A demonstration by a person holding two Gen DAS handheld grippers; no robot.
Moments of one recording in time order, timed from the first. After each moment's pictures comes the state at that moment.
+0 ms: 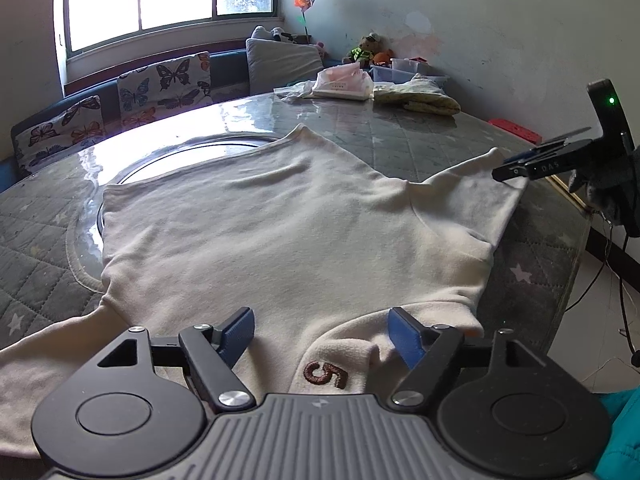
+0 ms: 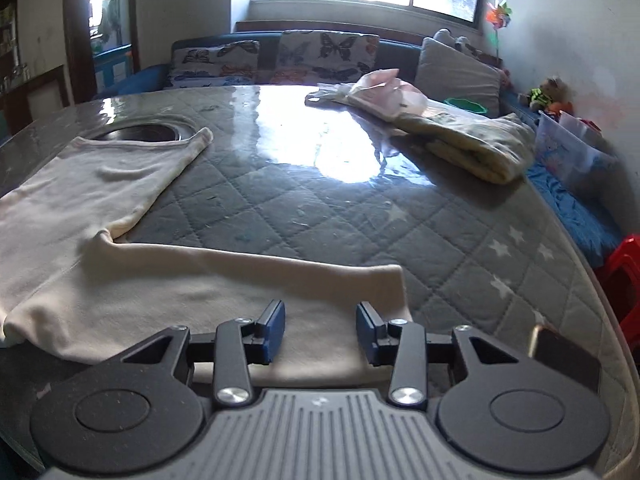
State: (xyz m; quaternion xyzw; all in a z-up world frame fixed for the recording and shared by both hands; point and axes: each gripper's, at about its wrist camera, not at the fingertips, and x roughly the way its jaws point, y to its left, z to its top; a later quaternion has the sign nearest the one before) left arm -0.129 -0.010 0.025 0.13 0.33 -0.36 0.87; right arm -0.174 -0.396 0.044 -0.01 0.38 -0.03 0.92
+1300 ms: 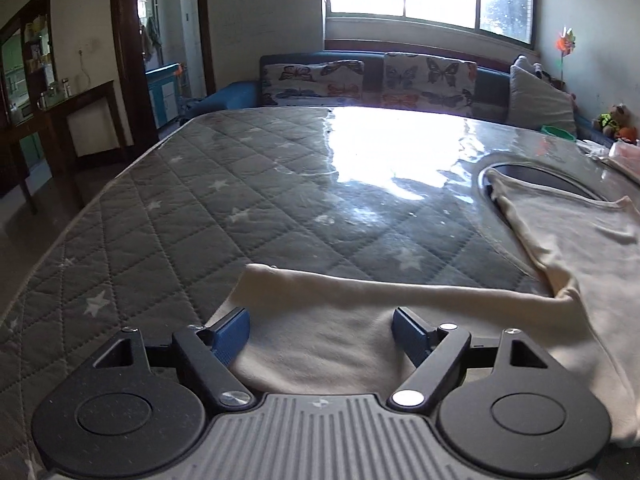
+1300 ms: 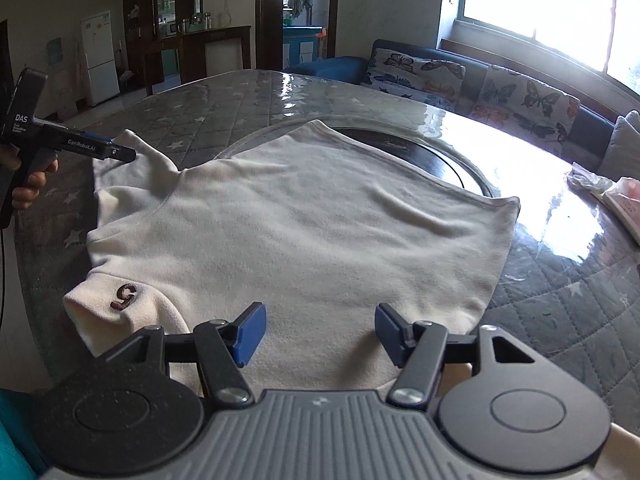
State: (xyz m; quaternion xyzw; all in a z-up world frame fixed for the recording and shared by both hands) left arm -0.052 0.195 0.017 0.02 0.34 0.00 0.94; right arm -0.122 -0.202 0.043 -0.11 0.36 0.24 0.90
